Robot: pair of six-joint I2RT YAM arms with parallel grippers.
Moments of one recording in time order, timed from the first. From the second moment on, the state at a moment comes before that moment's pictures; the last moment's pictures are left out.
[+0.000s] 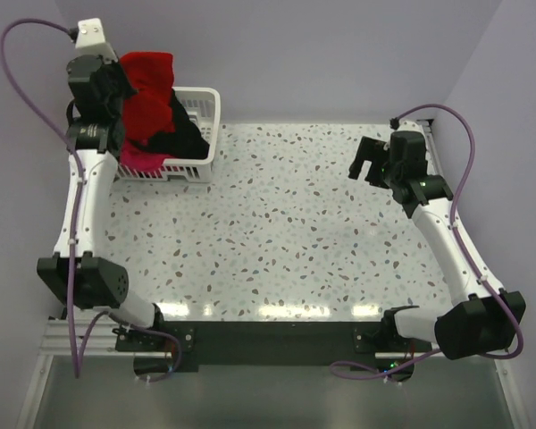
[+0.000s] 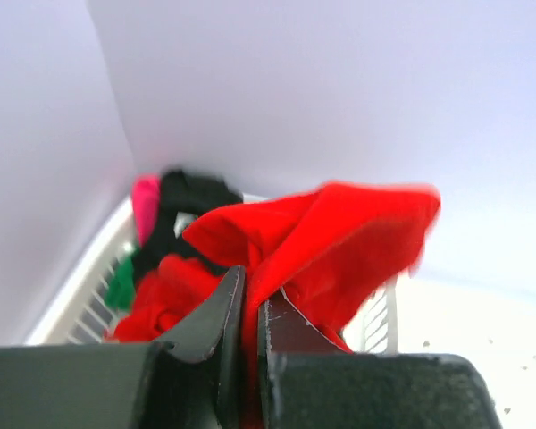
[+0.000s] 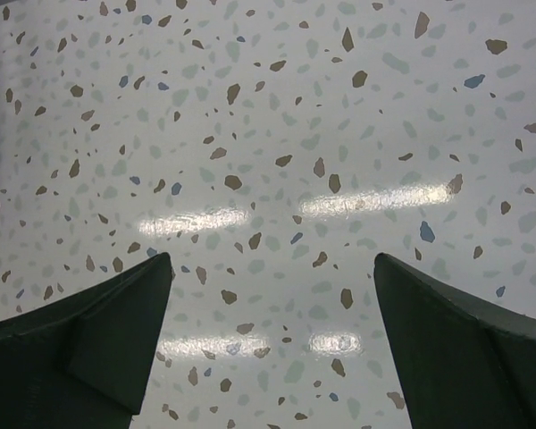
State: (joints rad) left arm 0.04 1.59 1.78 -0.26 -0.16 -0.09; right arm 0.18 1.26 1.22 -0.56 0.11 0.37
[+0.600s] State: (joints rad) left arm 0.04 0.99 1.68 -0.22 -0.13 -0.13; right arm 0.18 1.22 1.22 -0.54 0.03 0.36
